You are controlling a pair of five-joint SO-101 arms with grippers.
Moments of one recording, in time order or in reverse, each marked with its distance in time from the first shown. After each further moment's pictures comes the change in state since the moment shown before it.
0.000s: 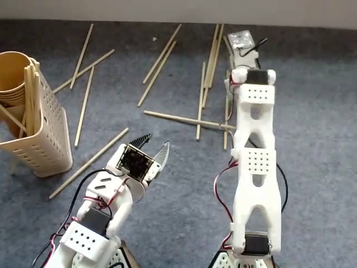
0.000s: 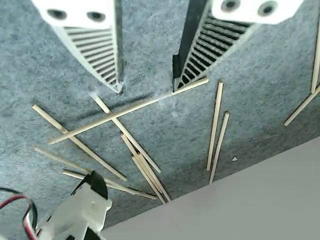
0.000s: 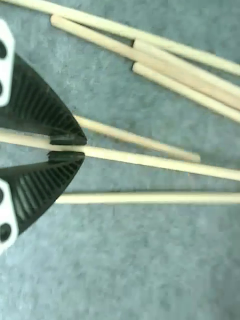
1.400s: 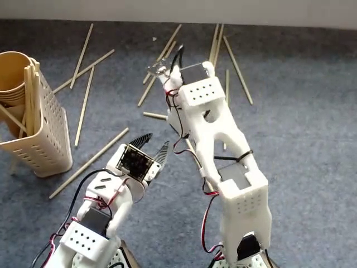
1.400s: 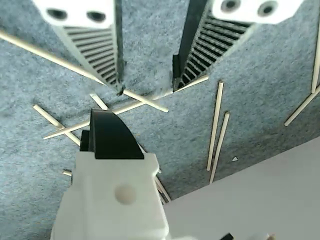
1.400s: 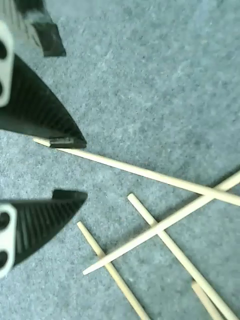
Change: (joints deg) left arm 0.0 0.0 0.0 0.0 0.0; right arm -25.3 -48.4 62.4 15.3 4.8
